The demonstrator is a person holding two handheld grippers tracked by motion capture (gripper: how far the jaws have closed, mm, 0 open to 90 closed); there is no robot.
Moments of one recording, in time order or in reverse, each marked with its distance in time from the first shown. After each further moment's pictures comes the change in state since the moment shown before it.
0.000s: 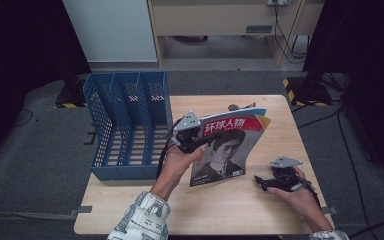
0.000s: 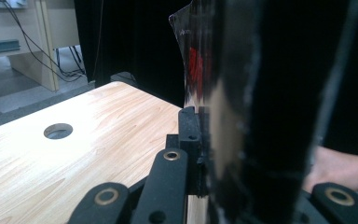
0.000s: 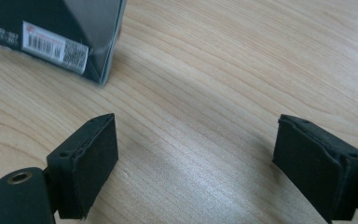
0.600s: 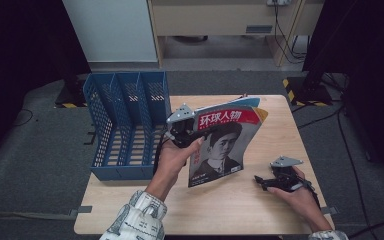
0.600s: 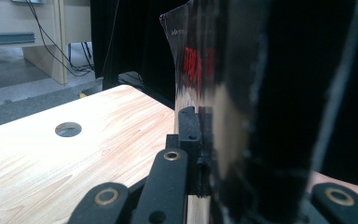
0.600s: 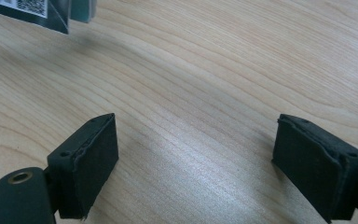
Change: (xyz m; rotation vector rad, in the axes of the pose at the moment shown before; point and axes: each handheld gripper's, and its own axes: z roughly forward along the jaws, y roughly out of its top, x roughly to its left) left arm -0.004 0.024 -0.017 -0.007 0.038 -0.075; right arm -0.001 0.000 0.000 0.008 0.007 0.033
